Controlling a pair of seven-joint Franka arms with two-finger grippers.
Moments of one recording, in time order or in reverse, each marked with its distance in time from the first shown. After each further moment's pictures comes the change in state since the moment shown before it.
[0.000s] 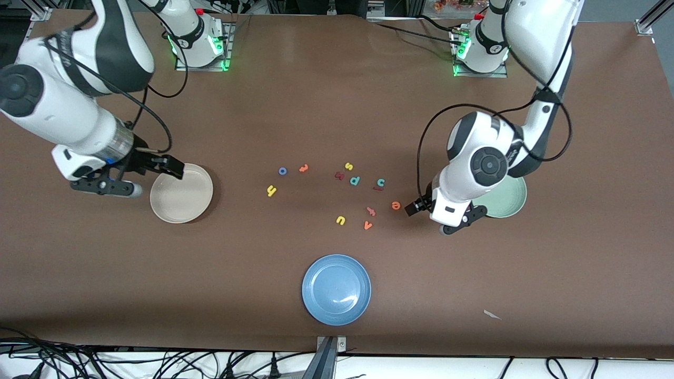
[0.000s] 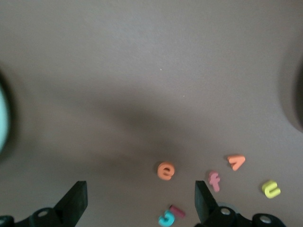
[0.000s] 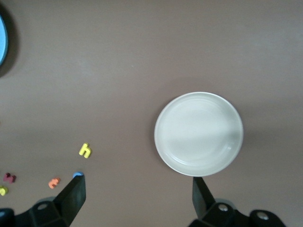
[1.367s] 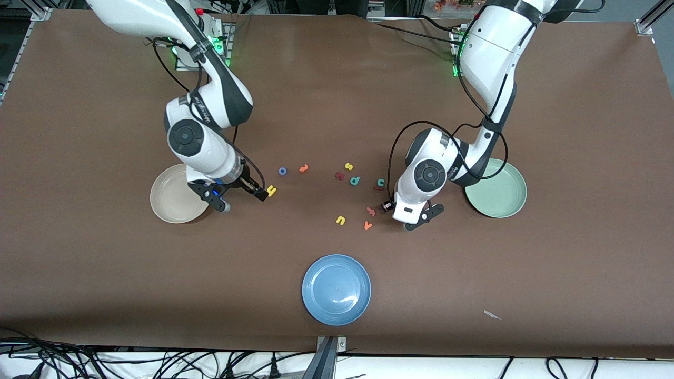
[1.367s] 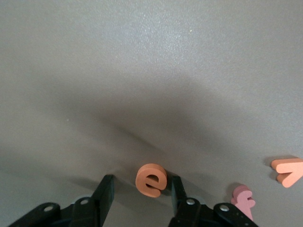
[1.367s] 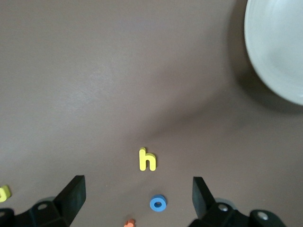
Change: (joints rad) left arm -0.106 0.173 0.003 0.000 0.037 0.130 -0.125; right arm 0.129 0.249 0.115 -0.135 -0.033 0.375 0.783
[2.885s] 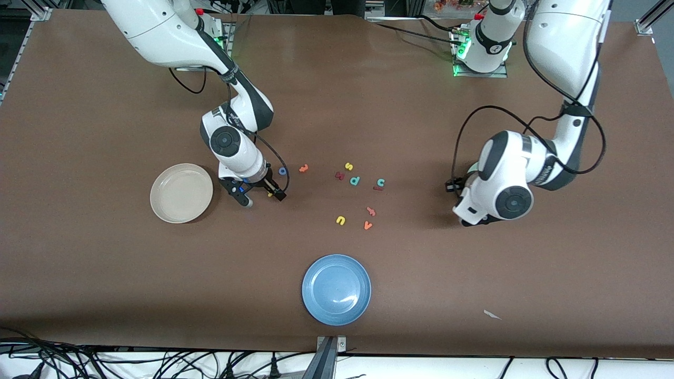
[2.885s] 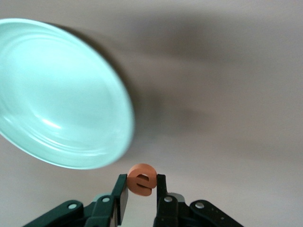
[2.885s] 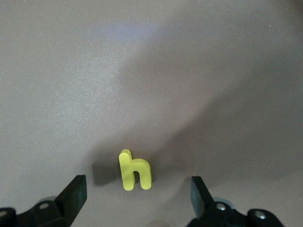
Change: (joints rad) left arm 0.267 -0.166 0.025 -0.010 0.068 -0.595 0.618; right arm 0.049 0.140 0.001 -0.112 -0.067 0.286 0.168
